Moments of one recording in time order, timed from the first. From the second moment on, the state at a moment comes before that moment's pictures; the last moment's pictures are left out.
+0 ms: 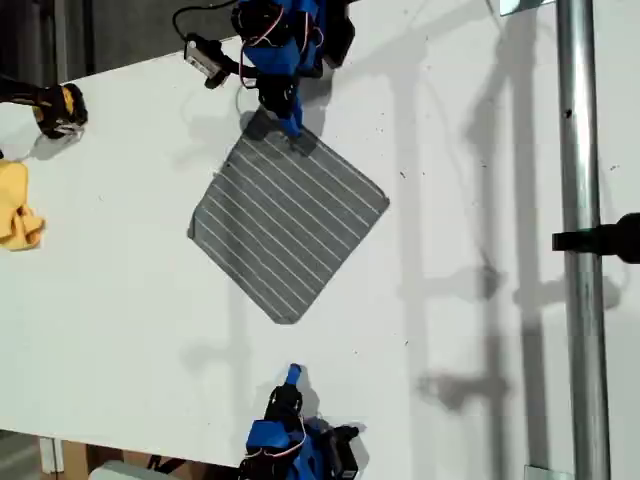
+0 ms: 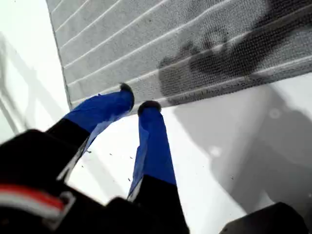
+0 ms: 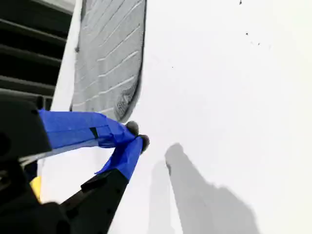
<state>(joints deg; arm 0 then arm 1) -19.2 198.8 178.7 73.5 -54.6 12.3 188.3 166.9 81.4 84.8</state>
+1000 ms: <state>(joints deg) -16.2 198.8 178.7 73.5 -76.3 -4.8 133.9 117.3 79.2 75.1</state>
